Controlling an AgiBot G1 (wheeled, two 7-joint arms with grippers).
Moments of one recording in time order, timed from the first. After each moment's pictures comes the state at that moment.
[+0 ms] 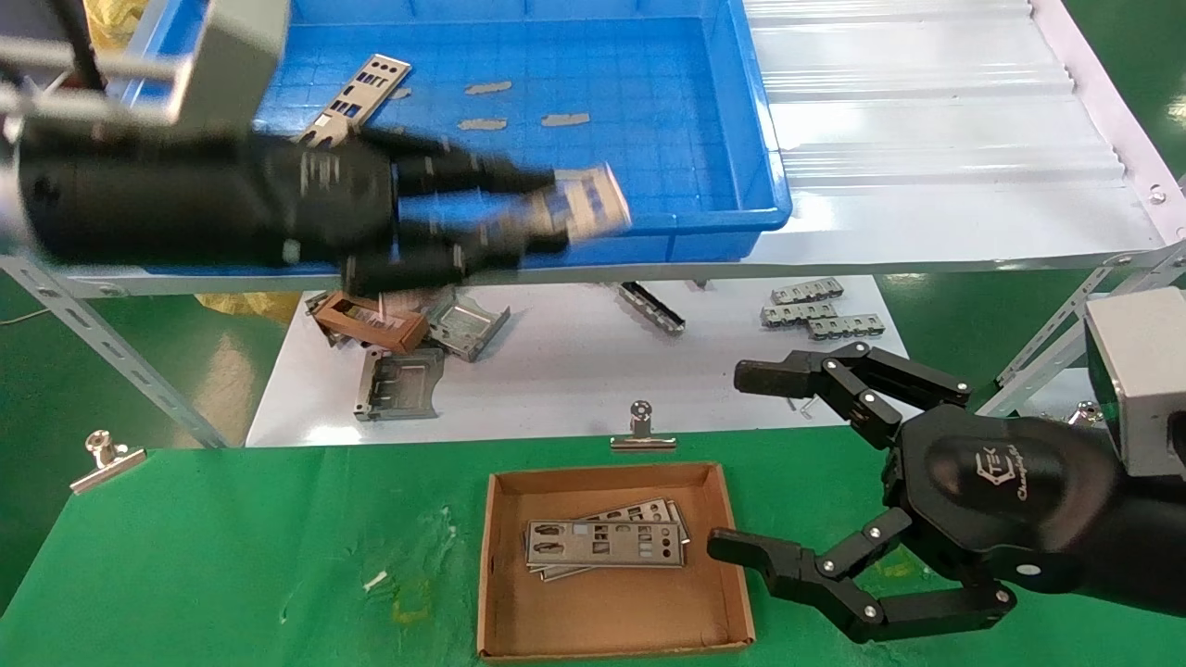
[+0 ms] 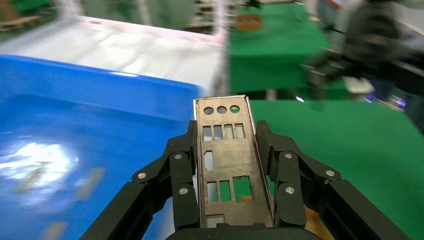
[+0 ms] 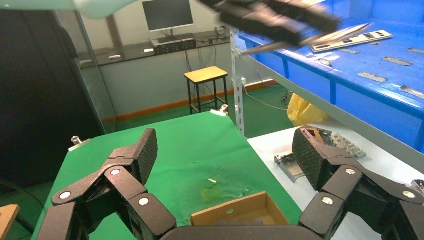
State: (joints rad) left arm -1.81 0.97 0.63 -0.57 1.06 1.61 -0.03; right arm 1.08 -0.55 -0.41 1.22 -0.62 -1.41 0.11
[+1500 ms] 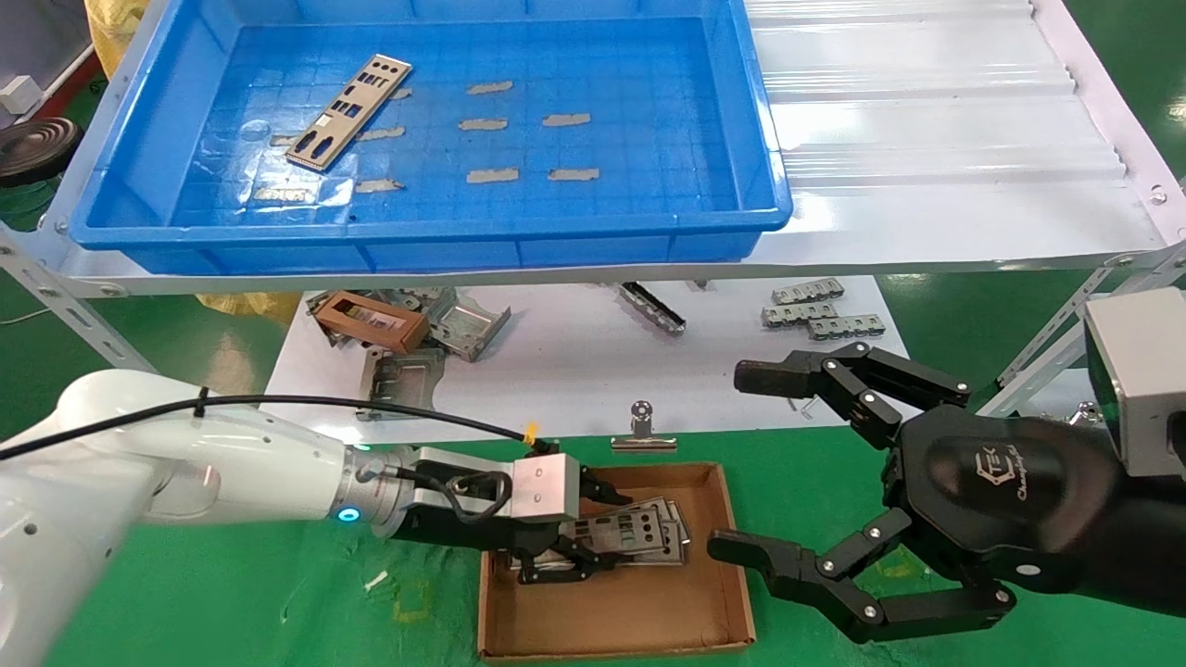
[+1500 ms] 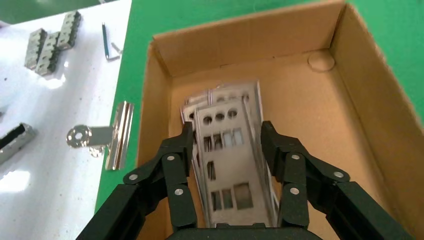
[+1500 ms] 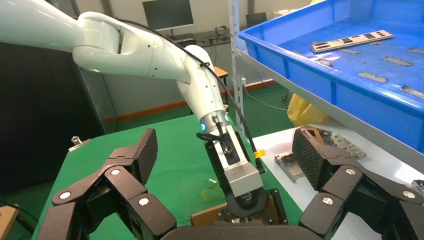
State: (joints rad) left arm -1.54 1.31 0.90 -0.23 1.17 1.30 0.56; right arm 1.08 -0.55 -0.41 1.22 -0.62 -1.41 0.11
